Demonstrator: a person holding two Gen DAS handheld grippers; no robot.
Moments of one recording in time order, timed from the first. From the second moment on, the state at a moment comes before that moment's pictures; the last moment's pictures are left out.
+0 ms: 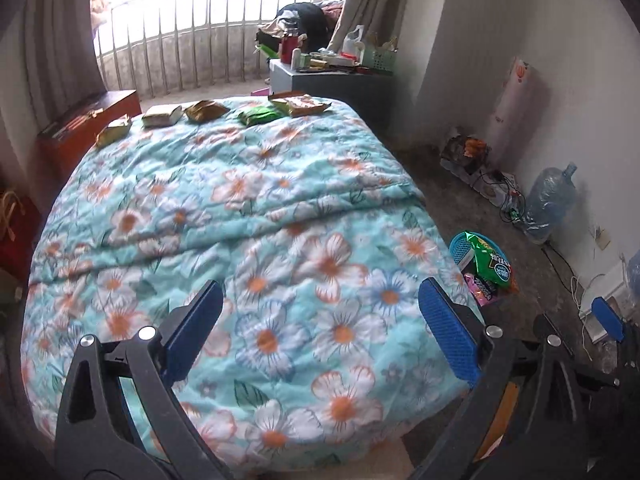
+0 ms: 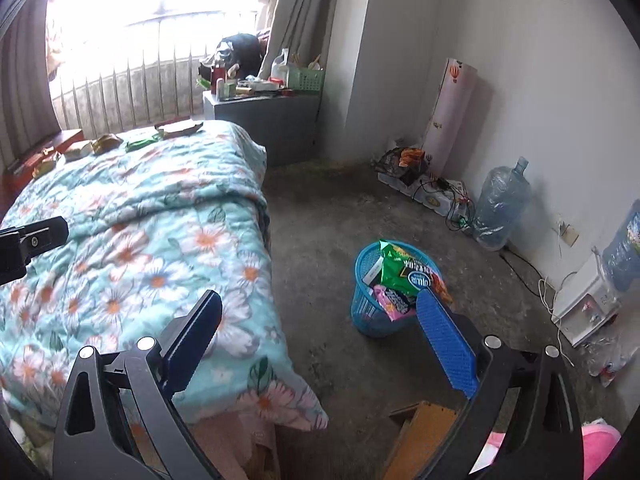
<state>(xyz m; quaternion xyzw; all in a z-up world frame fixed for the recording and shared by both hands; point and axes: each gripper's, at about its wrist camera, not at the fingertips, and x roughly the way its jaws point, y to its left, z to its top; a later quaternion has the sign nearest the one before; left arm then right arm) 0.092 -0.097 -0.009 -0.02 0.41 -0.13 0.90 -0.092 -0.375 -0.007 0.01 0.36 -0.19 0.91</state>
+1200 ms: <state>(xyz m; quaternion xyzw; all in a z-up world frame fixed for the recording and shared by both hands) 0.052 -0.104 -0.024 0.03 0.43 -0.10 0.90 -0.136 -0.383 -0.024 0.01 0.40 -0.21 0.89</state>
